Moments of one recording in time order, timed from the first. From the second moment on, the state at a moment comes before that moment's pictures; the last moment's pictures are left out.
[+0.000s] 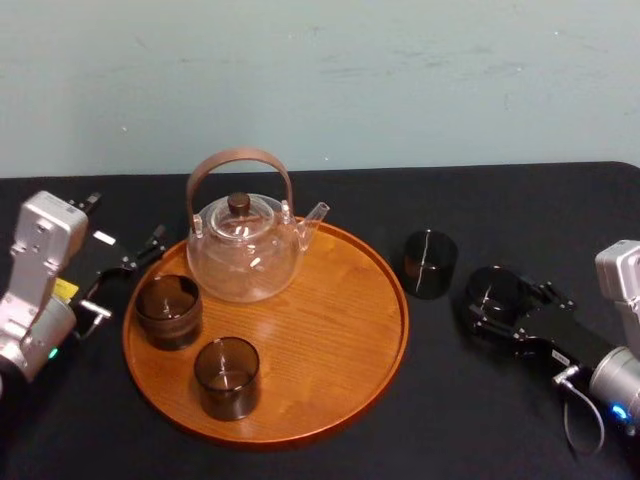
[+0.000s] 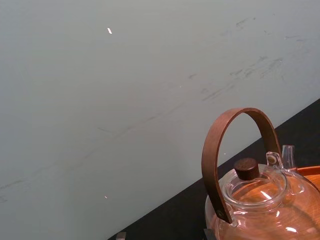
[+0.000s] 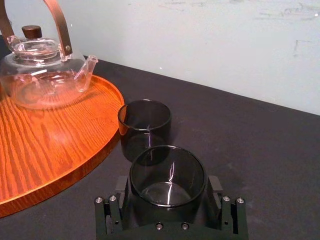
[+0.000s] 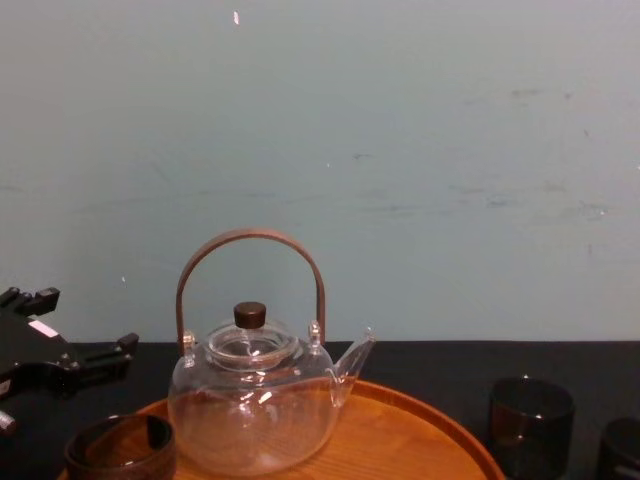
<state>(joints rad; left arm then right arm) -0.20 0.60 0.45 -1.41 -0.25 -0.12 0.03 0.02 0.48 -0.20 -1.42 0.34 -0.01 0.38</state>
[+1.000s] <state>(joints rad) -0.20 0.60 0.45 -1.41 -0.25 -0.12 0.03 0.08 0.45 -0.23 -1.35 0.31 0.00 0.40</state>
